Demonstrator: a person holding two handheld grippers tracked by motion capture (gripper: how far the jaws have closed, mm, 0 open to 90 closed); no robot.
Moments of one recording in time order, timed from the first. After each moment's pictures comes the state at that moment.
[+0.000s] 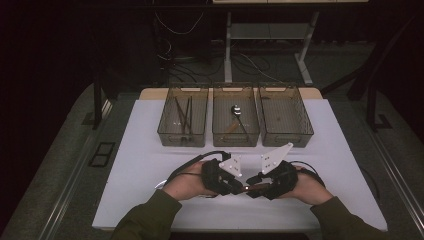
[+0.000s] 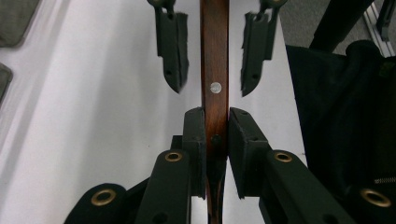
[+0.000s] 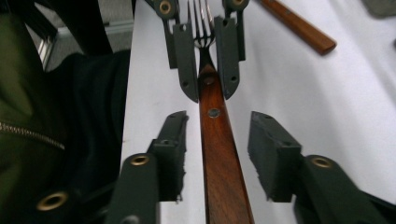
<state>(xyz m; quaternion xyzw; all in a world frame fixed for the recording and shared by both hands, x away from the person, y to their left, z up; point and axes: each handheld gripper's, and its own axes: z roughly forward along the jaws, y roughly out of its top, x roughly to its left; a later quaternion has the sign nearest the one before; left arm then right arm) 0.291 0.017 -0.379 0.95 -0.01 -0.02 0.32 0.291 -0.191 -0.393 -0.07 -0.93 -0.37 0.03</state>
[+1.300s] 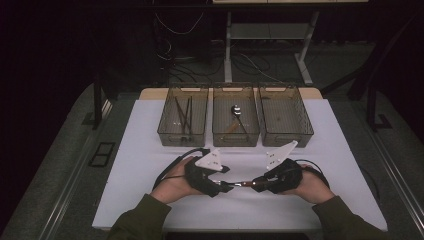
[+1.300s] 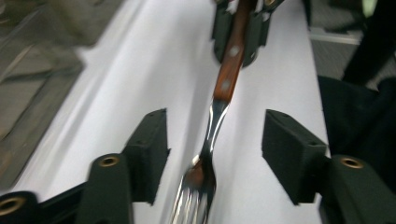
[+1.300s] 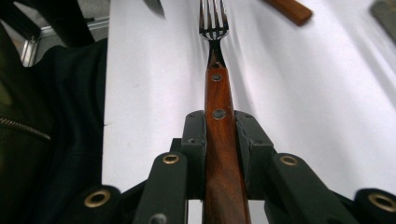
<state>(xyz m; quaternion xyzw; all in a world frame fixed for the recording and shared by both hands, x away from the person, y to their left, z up) 0.292 0.072 -0.384 0.90 0.08 0.04 0.42 0.299 -0.209 -0.398 -0.11 -0.93 -0.36 0.02</state>
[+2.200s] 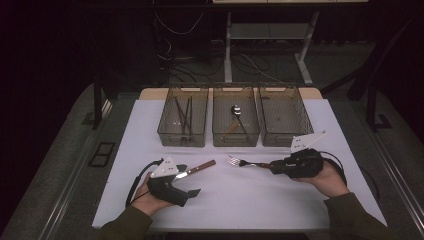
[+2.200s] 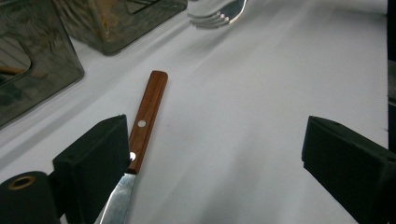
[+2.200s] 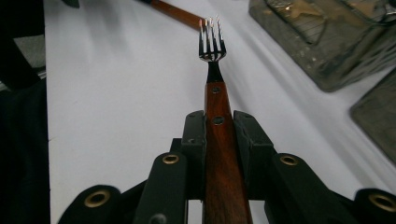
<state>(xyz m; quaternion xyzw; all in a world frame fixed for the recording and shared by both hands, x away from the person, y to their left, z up) 0.271 0.155 -0.427 0.84 0.25 0.09 0.46 0.314 -0.263 -0.389 -0.24 -0.88 -0.40 -0.03</state>
